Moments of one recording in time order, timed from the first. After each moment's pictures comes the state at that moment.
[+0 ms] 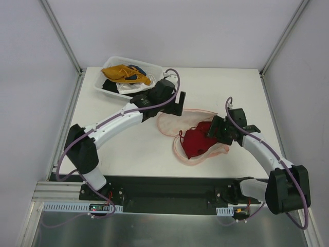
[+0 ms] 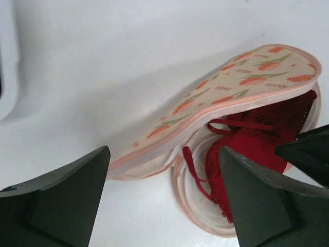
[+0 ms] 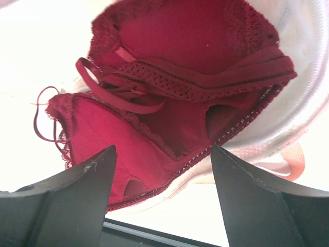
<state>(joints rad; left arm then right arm) -0.78 1.71 1.50 -0.48 -0.11 -0.35 0.23 1.22 0.70 -0.49 -0.18 0.54</state>
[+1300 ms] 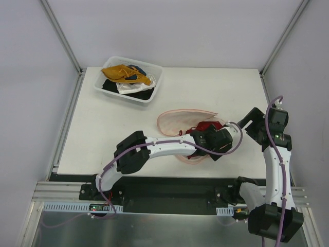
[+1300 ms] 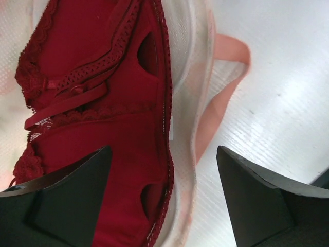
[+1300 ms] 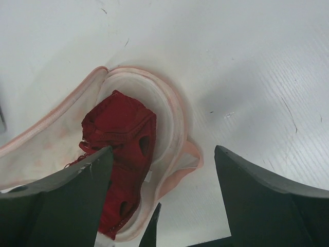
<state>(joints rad) -1.27 2.17 1.78 -0.50 -0.32 -0.20 -0.22 0.90 0.86 -0.74 -0.10 0.50</state>
